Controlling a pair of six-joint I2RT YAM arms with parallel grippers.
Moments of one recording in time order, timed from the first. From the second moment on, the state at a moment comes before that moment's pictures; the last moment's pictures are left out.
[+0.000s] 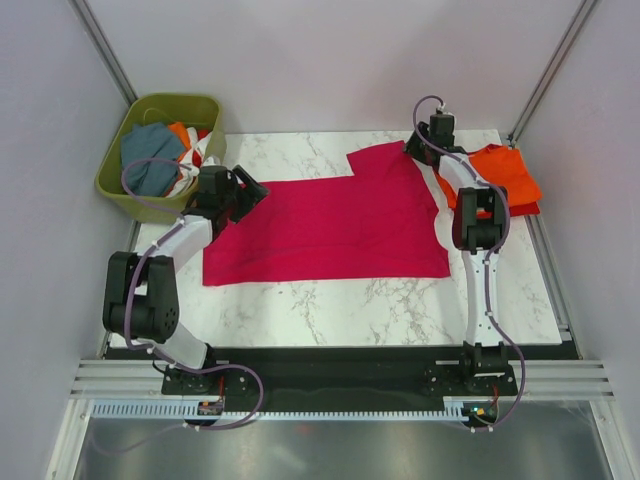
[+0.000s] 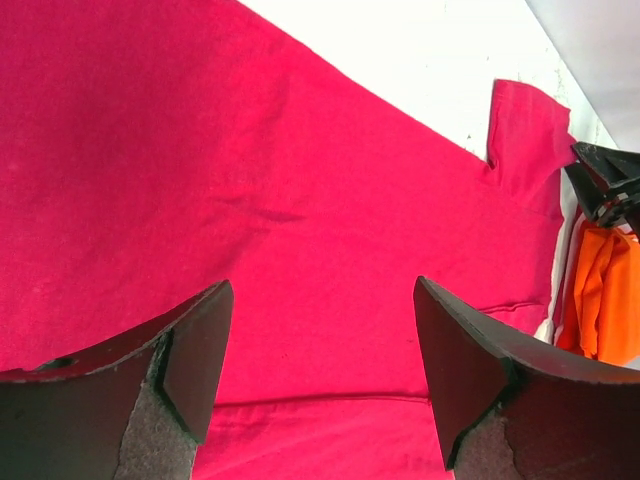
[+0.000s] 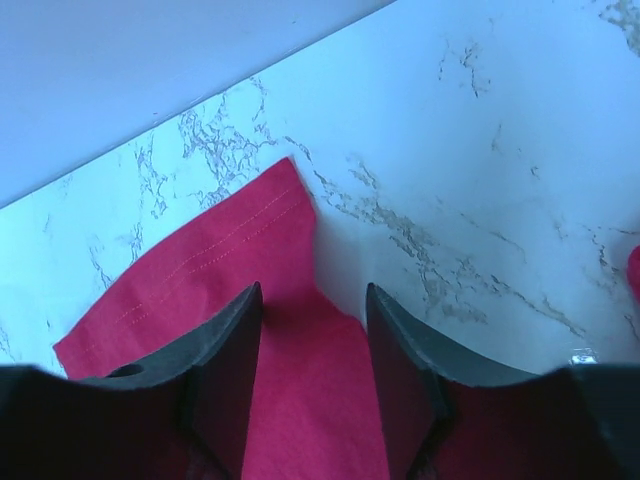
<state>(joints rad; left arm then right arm) -0.13 1.58 0.98 0.02 0.09 -0.79 0.05 2.62 2.22 -0.18 -0.07 0.52</state>
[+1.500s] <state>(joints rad) -0.14 2.20 1.72 -0.13 -0.34 -0.66 -0.02 2.45 2.00 -0.14 0.14 0.55</state>
